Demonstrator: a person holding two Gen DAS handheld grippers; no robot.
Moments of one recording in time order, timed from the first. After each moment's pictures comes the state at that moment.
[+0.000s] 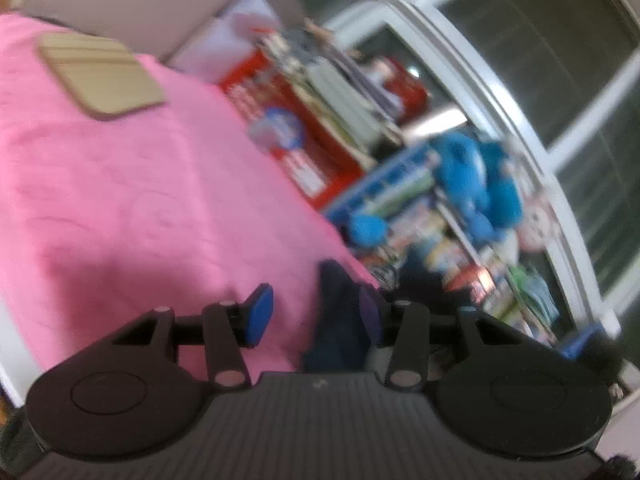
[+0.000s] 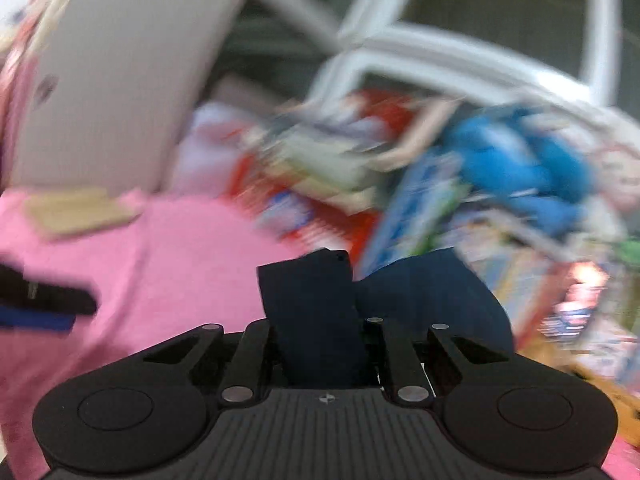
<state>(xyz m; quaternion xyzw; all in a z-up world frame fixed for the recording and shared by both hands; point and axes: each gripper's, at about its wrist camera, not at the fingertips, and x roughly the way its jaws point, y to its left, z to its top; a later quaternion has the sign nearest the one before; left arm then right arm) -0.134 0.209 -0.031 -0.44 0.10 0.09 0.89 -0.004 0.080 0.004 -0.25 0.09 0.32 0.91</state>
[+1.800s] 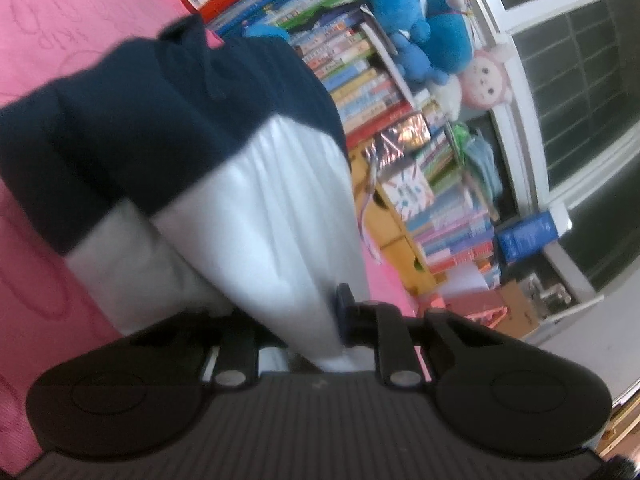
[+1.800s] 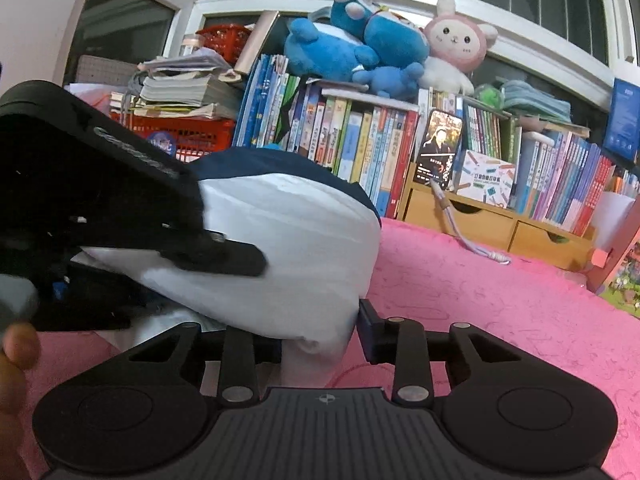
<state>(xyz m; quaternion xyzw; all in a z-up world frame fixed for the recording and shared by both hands) -0.010 0.102 -0.050 -0.46 0.23 -0.11 0.85 -0.038 -0.057 -0.042 -0.11 0.16 0.12 0.97</state>
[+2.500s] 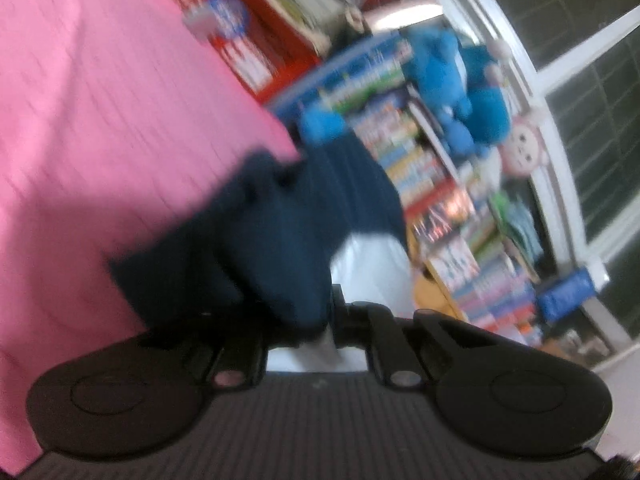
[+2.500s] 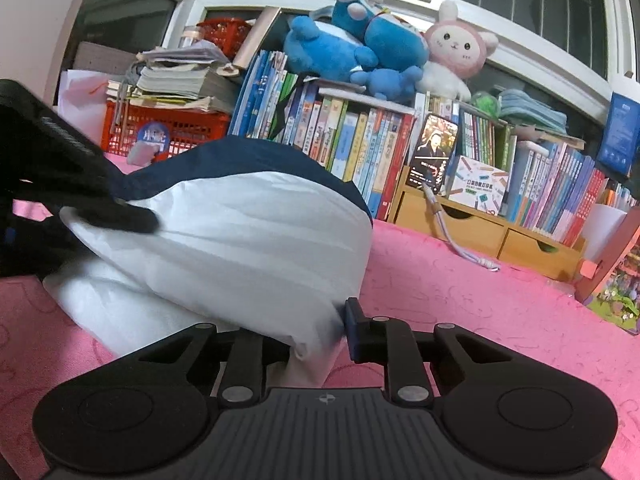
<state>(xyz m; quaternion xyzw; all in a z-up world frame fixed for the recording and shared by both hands) -0.032 0.147 -0.044 -0.44 0.17 0.01 0.88 -0.037 -0.053 -0.043 -0.13 0.15 0.11 0.97</state>
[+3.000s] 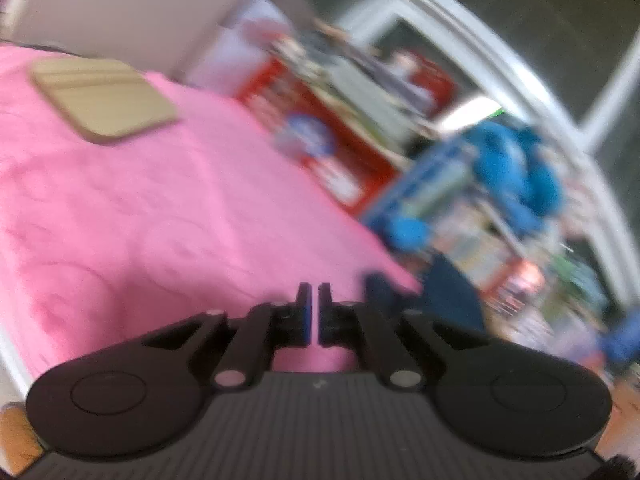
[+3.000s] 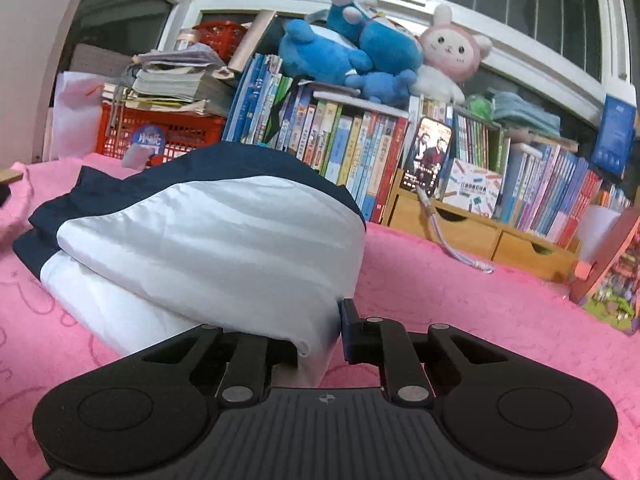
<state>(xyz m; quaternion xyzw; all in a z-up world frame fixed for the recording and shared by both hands) -0.100 0.208 -0.029 -0.40 0.12 0.08 0.91 -0.040 -0.051 -0.044 -0.14 0.14 0.10 0.98</state>
